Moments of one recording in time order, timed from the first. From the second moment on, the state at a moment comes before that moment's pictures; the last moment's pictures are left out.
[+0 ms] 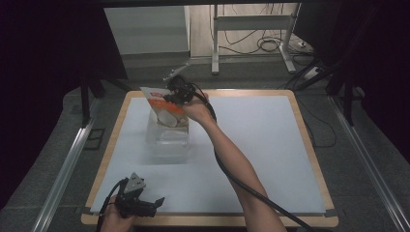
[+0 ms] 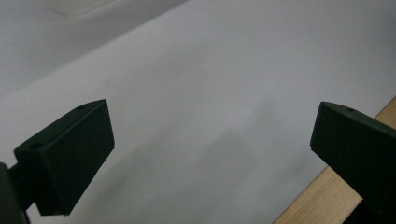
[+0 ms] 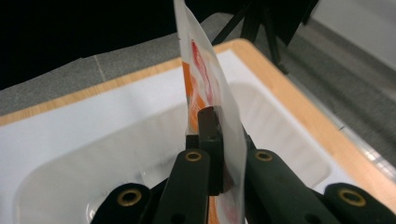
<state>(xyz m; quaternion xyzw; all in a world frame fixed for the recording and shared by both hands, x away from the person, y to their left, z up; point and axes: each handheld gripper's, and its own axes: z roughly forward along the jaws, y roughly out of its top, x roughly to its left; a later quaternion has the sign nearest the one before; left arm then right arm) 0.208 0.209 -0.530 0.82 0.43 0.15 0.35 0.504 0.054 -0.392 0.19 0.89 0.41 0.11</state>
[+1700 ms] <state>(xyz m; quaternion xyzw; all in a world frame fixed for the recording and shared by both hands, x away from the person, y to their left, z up) 0.208 0.209 -0.530 0.81 0.44 0.15 0.36 0.460 -0.002 -0.374 0.19 0.88 0.41 0.15</state>
